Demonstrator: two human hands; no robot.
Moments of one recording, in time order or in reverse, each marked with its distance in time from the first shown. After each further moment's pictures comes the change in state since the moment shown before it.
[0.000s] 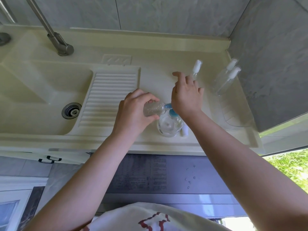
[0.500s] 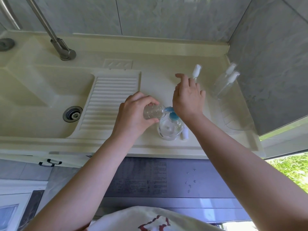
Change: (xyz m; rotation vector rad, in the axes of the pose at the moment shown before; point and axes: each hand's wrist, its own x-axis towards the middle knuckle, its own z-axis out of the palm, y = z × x) left_hand 0.003 -0.002 -0.003 0.003 -0.011 0.021; right_hand 0.002 0.003 -0.003 0.043 0.029 0.032
